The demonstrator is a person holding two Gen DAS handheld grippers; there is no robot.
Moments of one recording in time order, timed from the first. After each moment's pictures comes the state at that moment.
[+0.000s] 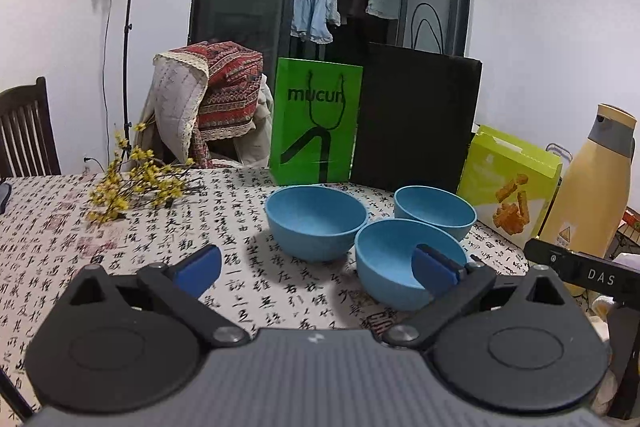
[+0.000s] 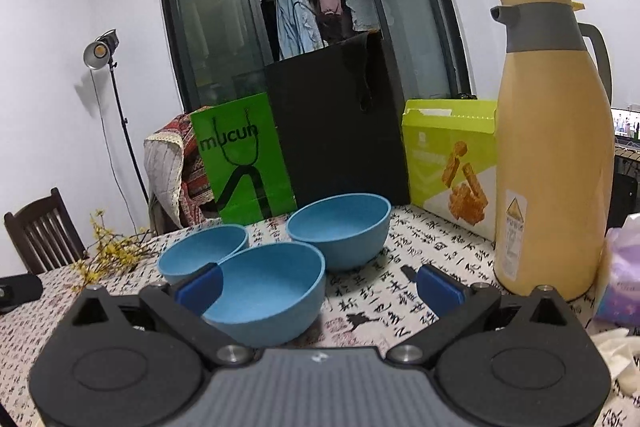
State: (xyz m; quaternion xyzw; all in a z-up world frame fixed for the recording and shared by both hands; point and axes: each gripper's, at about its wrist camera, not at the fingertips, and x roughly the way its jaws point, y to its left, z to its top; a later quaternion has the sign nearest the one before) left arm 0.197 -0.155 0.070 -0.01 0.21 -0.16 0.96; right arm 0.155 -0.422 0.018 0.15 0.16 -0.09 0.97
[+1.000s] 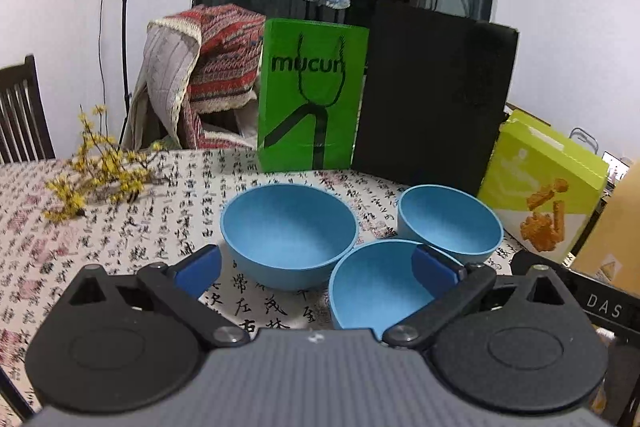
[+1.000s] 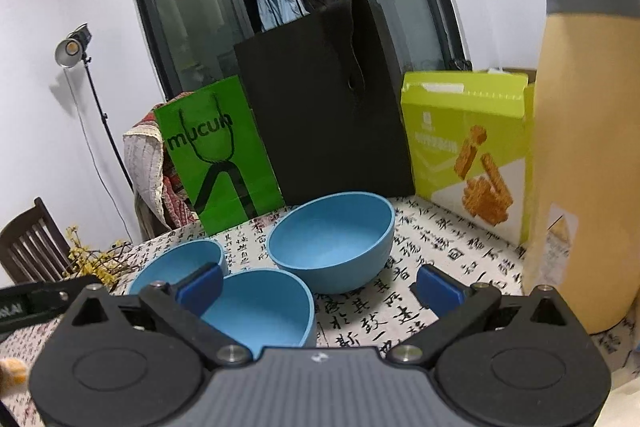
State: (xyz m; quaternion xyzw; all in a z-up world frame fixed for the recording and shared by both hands) left arm 0.299 -0.233 0.058 -0.01 0.27 -0.13 0.95; right arm 0.246 -0.454 0.019 0.19 0.20 -0.09 0.96
